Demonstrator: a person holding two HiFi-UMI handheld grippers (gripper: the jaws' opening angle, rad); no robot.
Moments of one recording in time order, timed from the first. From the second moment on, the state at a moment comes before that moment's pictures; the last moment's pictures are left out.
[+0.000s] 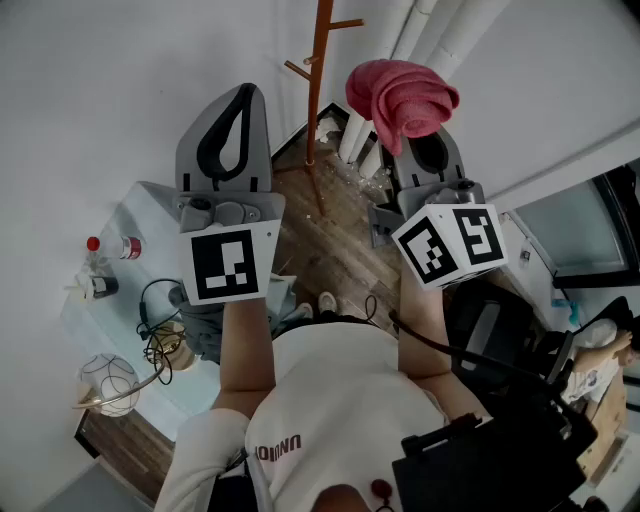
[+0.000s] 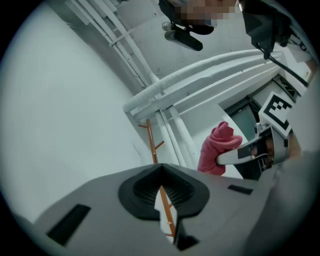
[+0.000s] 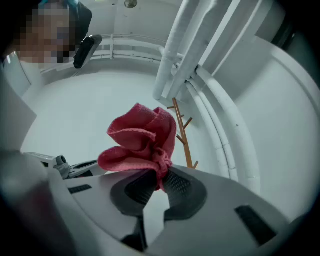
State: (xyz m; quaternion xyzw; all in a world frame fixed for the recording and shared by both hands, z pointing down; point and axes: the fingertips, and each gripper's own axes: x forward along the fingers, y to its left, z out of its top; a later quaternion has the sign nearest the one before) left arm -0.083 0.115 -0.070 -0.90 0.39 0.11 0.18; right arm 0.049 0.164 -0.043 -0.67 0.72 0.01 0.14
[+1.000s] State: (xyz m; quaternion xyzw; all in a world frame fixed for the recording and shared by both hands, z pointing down) left arm -0.115 0.114 -0.035 -0.91 0.37 0.10 0.14; right arm 0.041 0.176 -0.016 -0.71 0.70 -0.01 0.10
